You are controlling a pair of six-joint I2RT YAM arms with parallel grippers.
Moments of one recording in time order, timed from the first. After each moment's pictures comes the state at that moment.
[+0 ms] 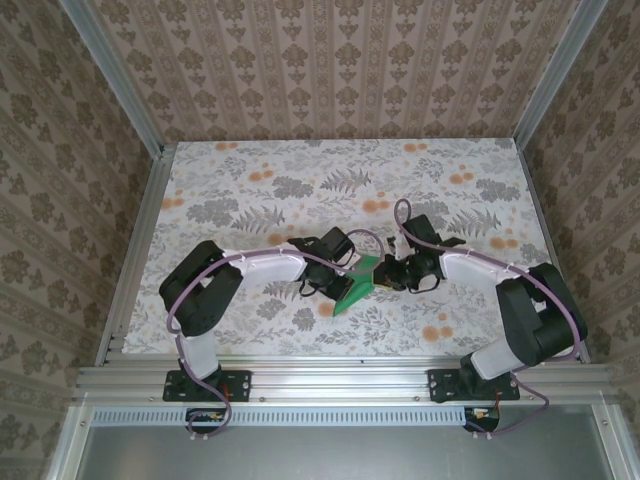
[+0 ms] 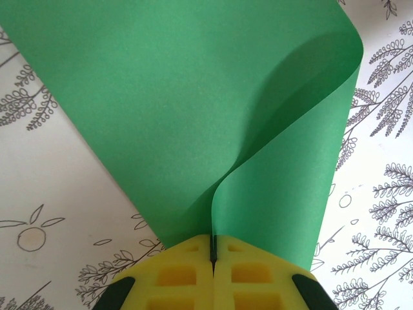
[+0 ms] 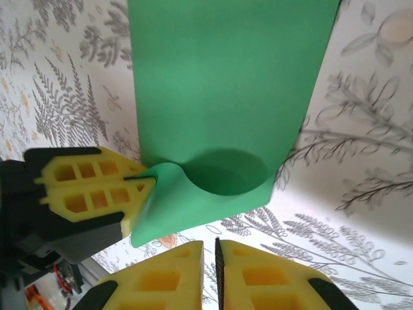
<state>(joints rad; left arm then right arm) -0.93 1.83 1.10 -0.47 0.21 -0.21 0.37 1.50 0.73 -0.38 -0.55 0.61</state>
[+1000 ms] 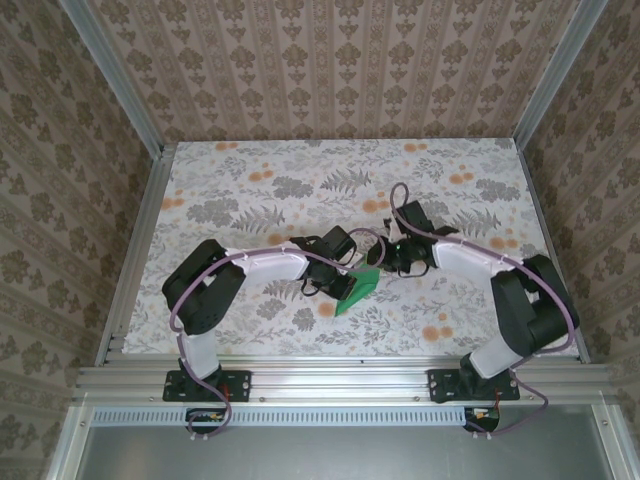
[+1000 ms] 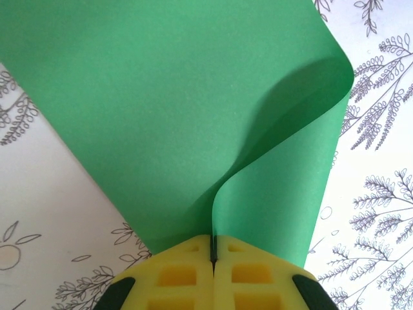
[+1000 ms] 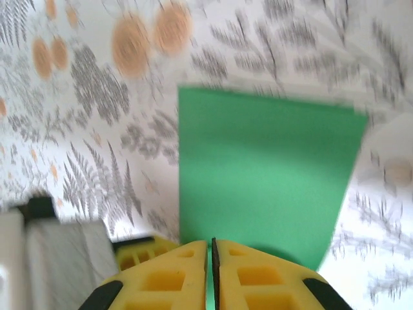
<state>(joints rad) -0.93 1.85 1.12 -0.47 0.24 -0.25 0.38 1.59 0.91 -0.38 -0.41 0.66</state>
